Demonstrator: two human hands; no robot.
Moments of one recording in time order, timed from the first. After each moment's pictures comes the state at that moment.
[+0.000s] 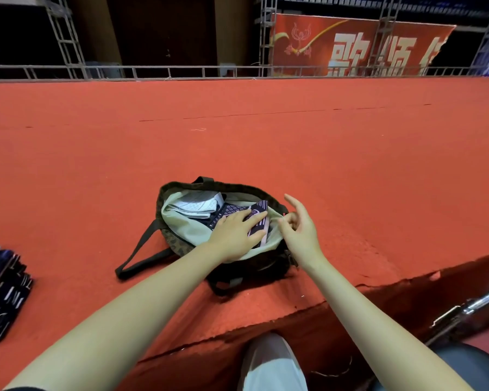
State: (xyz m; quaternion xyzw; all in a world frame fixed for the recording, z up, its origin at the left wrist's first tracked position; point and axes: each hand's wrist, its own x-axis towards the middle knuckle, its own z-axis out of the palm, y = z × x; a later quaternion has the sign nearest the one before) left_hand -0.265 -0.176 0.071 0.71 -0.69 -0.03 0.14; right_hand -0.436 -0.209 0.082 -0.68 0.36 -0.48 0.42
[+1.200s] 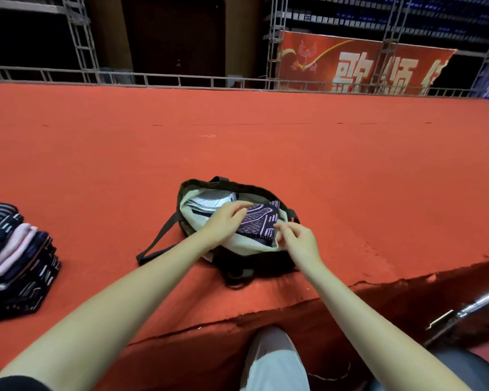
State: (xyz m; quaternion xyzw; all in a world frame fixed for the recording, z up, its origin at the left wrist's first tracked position) left_hand -0.244 -0.123 0.114 0.65 -0.62 -0.17 0.39; right_hand -0.427 -0.168 0.085 -0.68 0.44 -0.41 0.41
